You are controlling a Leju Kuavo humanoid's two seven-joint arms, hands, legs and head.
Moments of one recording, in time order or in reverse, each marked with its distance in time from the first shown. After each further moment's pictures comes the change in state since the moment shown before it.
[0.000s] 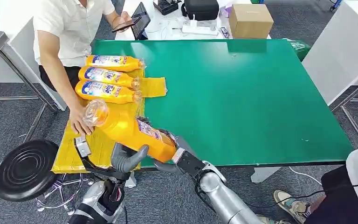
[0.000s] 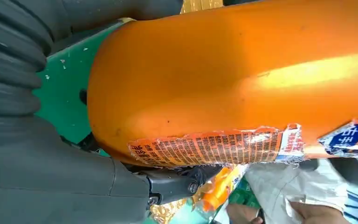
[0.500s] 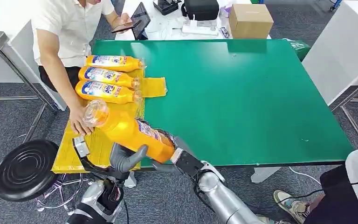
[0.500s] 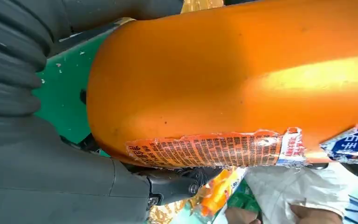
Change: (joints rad) left arm -0.003 0.005 -0.001 0.000 -0.009 -0.008 -0.019; right arm -0.011 0.008 0.004 0.024 -0.003 0.003 0.003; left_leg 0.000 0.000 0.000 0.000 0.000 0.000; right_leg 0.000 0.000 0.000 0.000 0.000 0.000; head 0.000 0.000
